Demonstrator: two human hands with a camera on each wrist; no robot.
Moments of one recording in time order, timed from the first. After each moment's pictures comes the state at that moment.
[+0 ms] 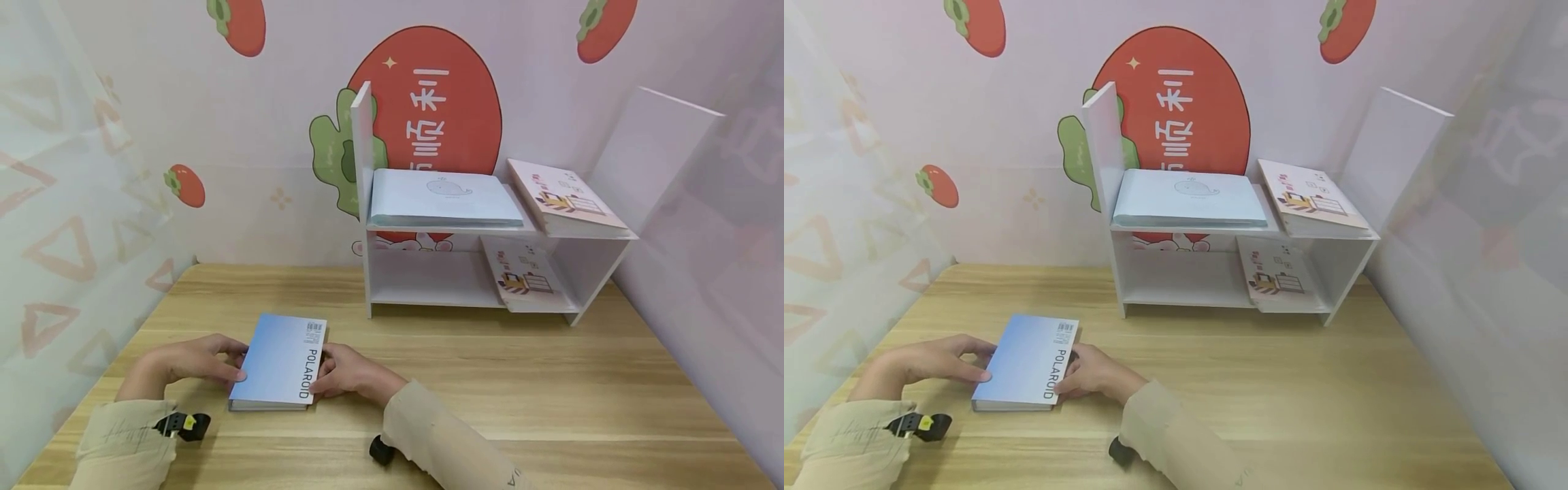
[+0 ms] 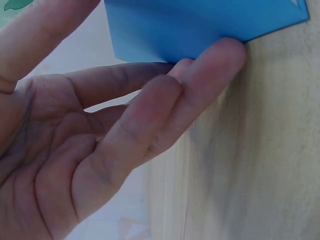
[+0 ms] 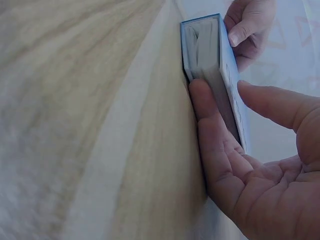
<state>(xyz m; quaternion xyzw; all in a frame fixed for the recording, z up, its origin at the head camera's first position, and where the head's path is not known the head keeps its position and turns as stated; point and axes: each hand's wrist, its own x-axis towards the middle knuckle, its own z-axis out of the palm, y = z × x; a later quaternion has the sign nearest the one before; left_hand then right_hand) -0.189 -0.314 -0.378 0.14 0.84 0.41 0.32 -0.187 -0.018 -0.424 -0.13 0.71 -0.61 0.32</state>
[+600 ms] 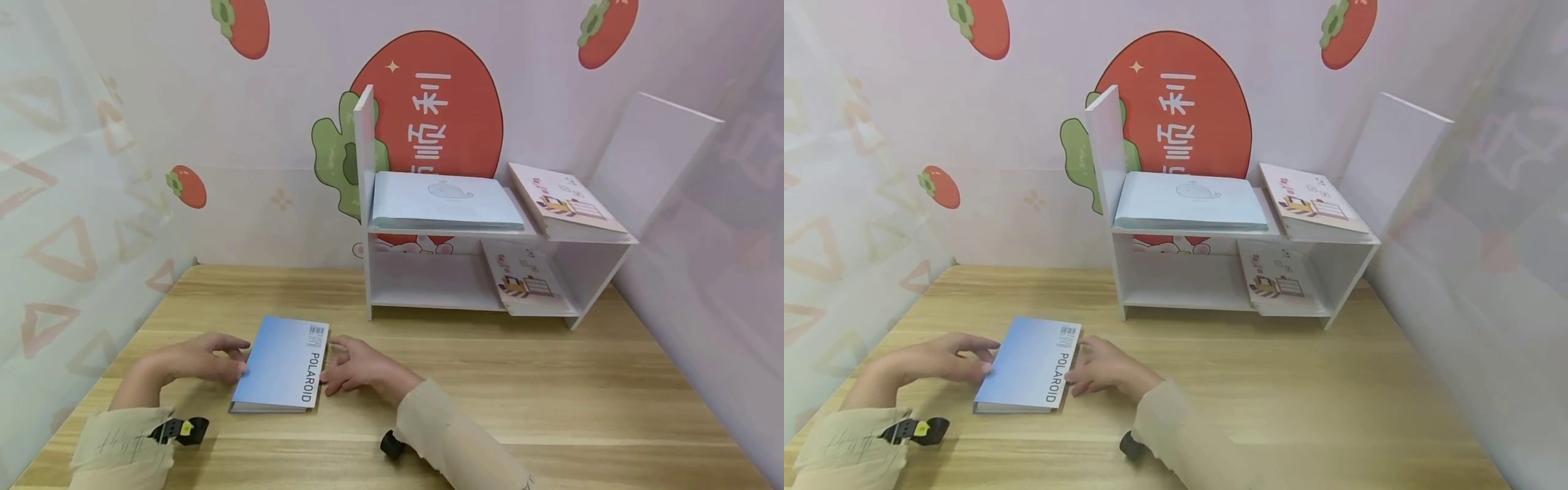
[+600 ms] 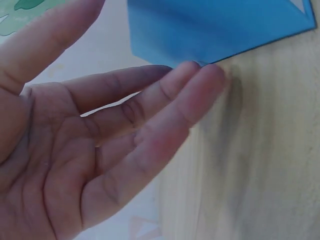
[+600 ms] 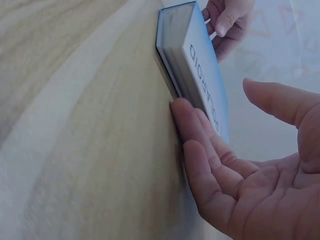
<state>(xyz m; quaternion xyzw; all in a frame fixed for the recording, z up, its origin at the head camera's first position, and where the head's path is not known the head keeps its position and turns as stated) -0.186 -0.316 -0.375 0.15 0.89 0.36 0.25 -0.194 0.002 -0.416 -0.12 0.72 -0.60 0.33</state>
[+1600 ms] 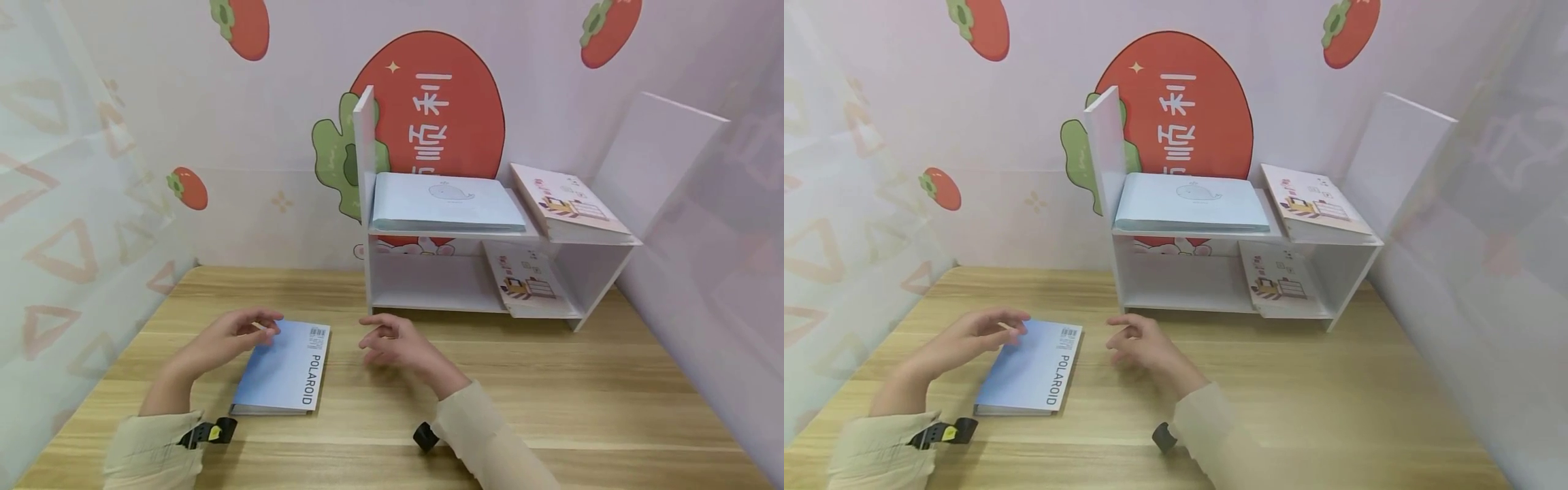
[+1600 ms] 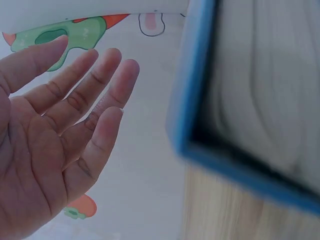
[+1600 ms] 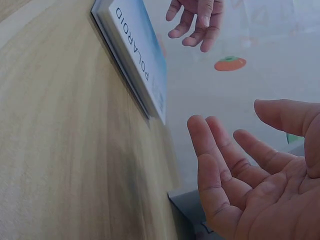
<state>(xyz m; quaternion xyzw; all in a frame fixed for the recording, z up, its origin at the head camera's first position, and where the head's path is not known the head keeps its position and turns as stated) -0.190 -0.267 -0.365 0.21 0.88 0.42 0.05 -0.202 0.067 -0.394 -0.16 0.73 -0.63 0.22</state>
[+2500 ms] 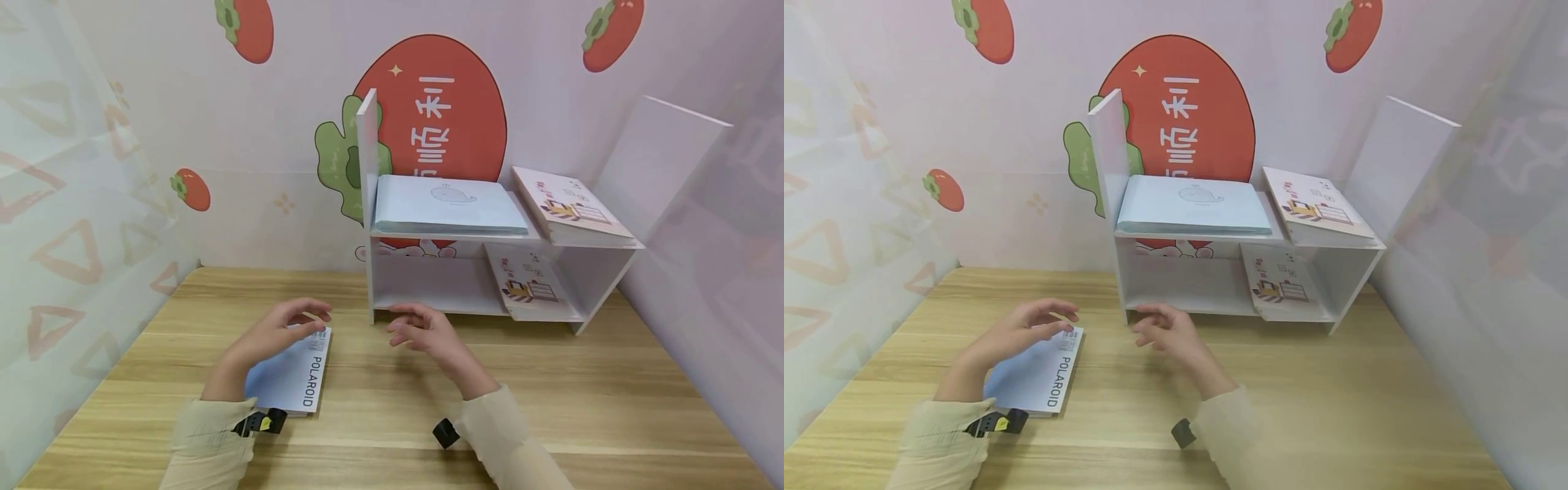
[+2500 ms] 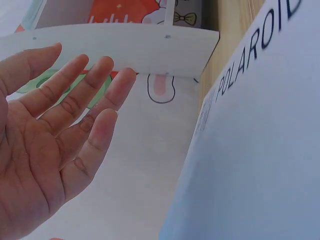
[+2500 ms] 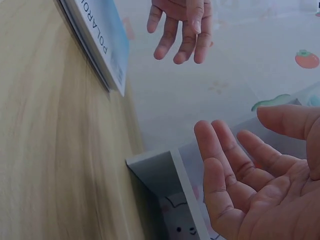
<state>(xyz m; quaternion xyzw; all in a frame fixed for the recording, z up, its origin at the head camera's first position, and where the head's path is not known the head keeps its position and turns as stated) -0.208 -0.200 -0.370 0.24 0.85 0.46 0.04 -0.203 0.106 -0.379 -0.14 0.74 -0.65 0.15</state>
